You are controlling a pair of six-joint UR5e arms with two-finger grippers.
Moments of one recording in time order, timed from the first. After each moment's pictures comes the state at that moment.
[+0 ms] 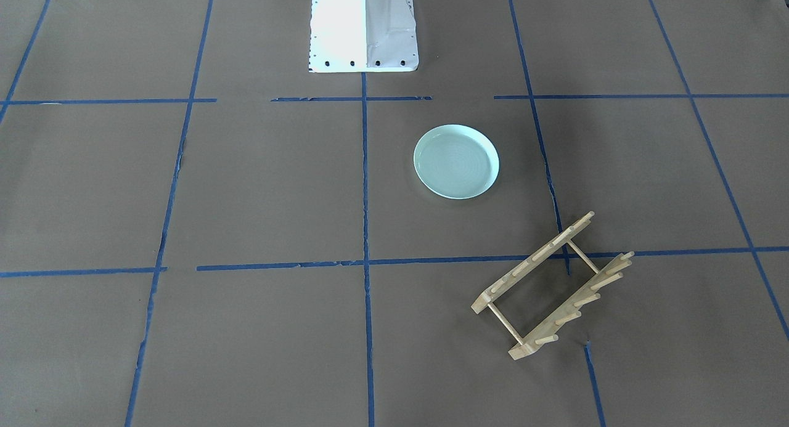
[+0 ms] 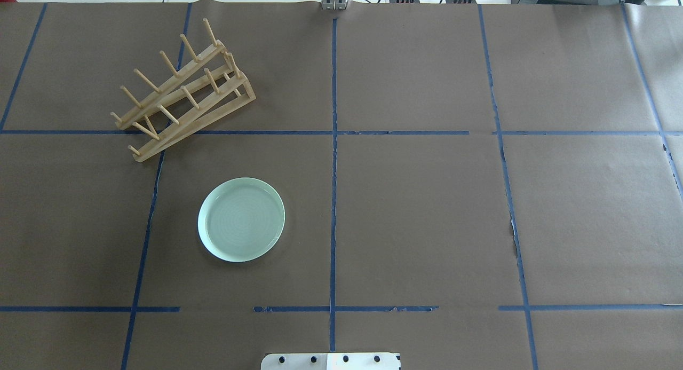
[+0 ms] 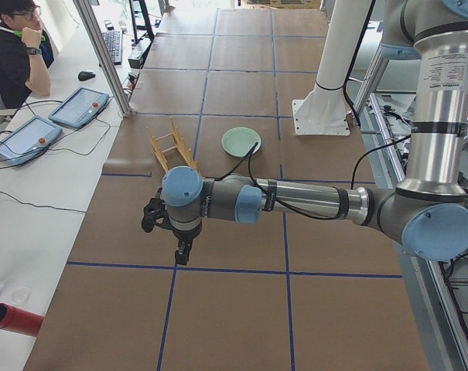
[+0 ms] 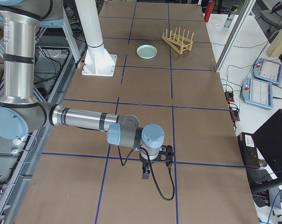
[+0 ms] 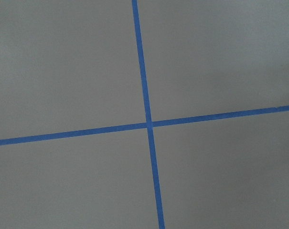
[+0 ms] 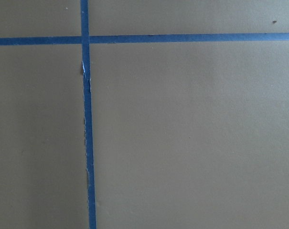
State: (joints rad) left arm -1.61 -1.59 -1.65 -1.60 -2.40 0.06; right arm 1.62 -1.68 1.60 -1.60 2.30 -0.07
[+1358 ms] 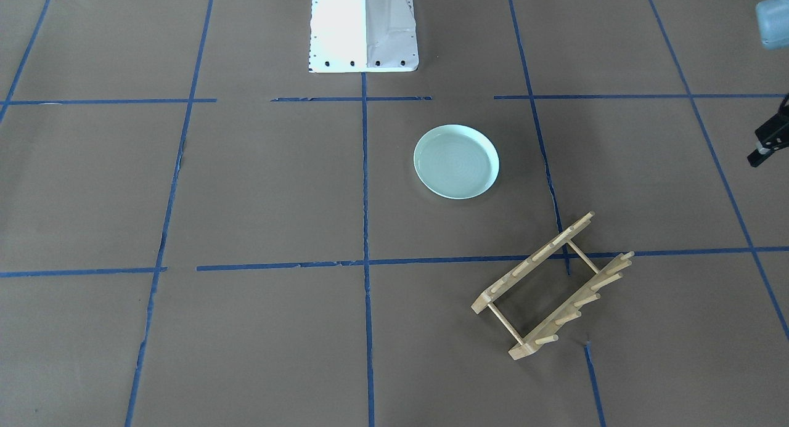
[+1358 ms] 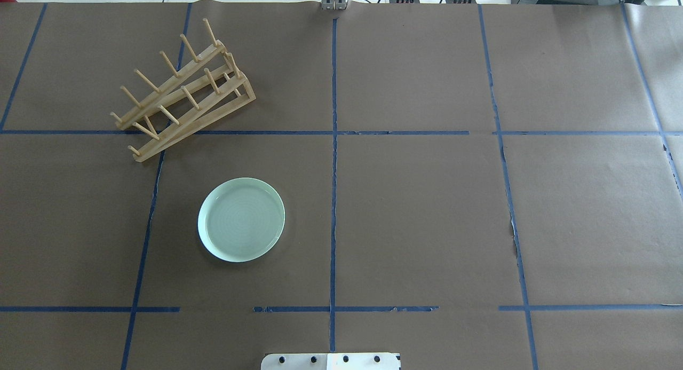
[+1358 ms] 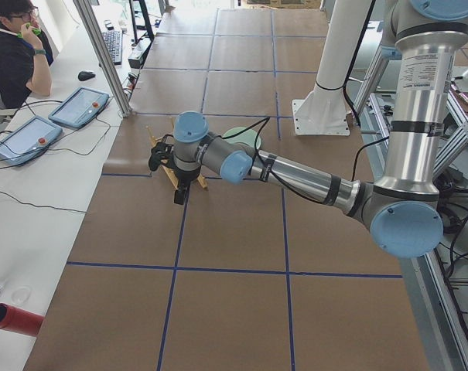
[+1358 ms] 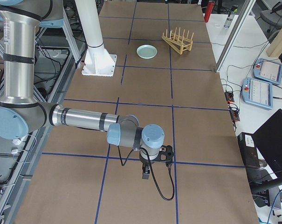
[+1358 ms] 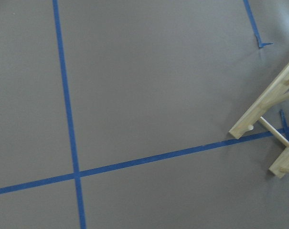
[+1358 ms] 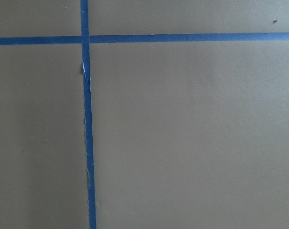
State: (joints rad) left arm -1.32 -1.64 -1.86 -1.80 -2.31 -0.45; right arm 1.62 -1.68 1.60 -1.60 2.30 -0.07
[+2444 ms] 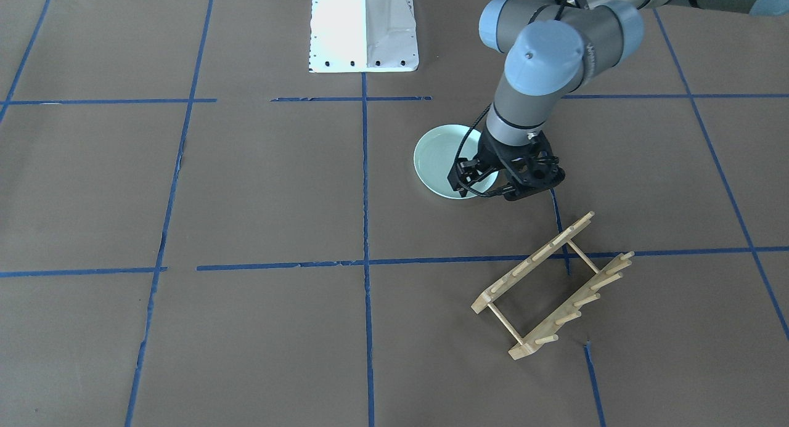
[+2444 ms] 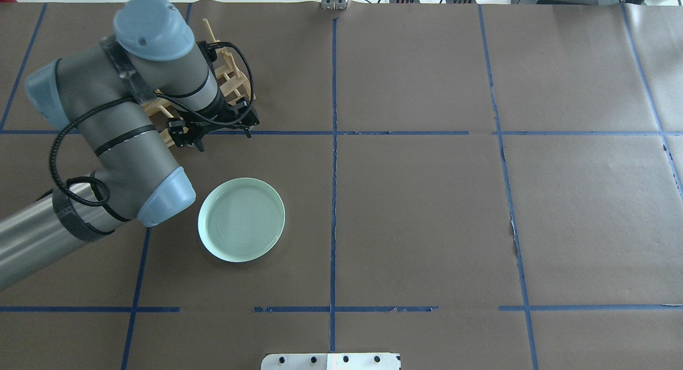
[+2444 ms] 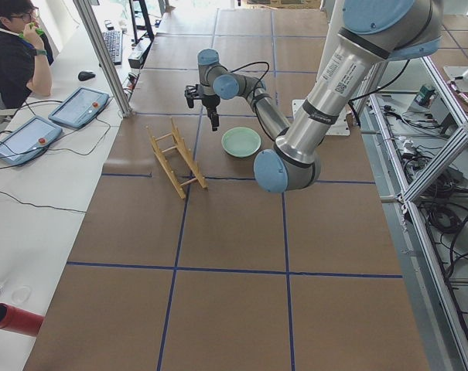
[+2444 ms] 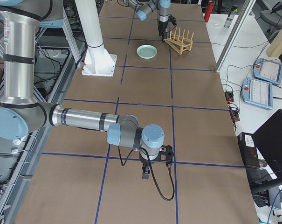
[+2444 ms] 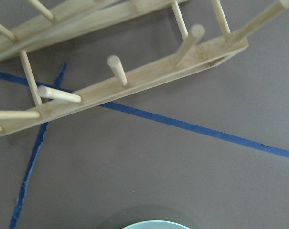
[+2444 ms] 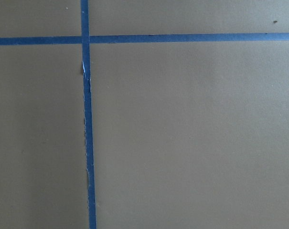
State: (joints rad) left arm -0.72 -2.23 -1.68 -1.45 -2.03 -1.36; right arm 1.62 -1.68 1.60 -1.60 2.30 -0.07
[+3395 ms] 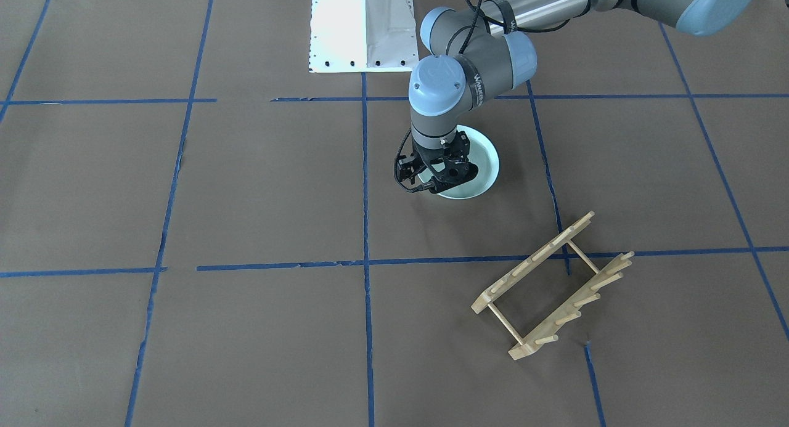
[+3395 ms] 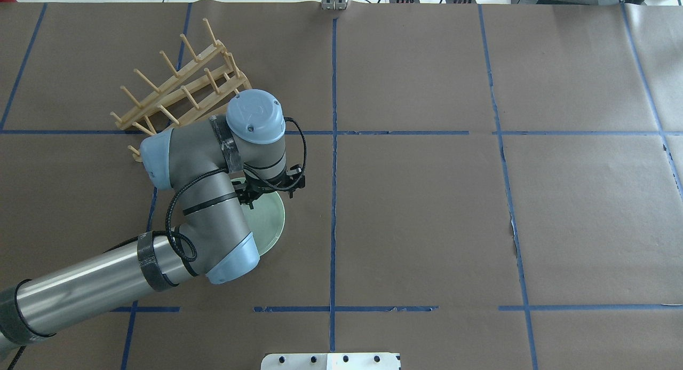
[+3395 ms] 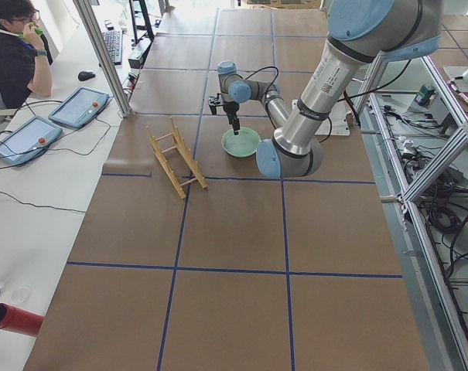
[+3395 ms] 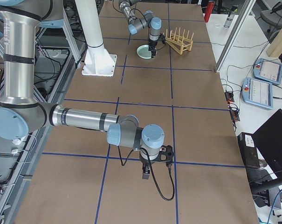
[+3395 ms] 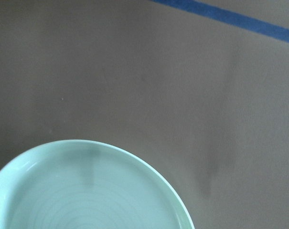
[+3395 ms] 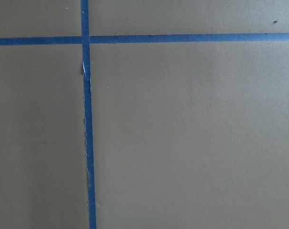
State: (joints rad) left arm -0.54 -2.30 -1.54 -1.48 -1.98 -1.45; right arm 1.62 -1.68 1.60 -1.60 2.30 -0.07
